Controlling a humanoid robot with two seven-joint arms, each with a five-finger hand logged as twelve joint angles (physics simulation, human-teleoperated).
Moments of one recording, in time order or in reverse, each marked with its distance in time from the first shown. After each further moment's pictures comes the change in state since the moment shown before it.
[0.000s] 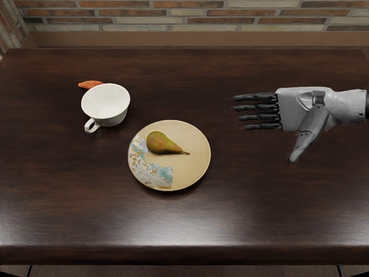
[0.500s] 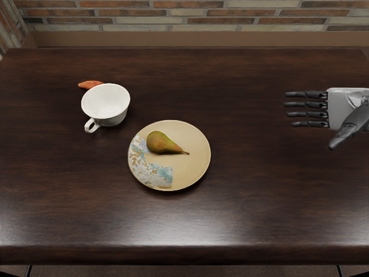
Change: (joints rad) left arm 0.000 0.000 0.000 0.001 -0.004 0.000 0.001; right arm -0.061 -0.120 -0.008 -0.113 0.064 0.001 0.000
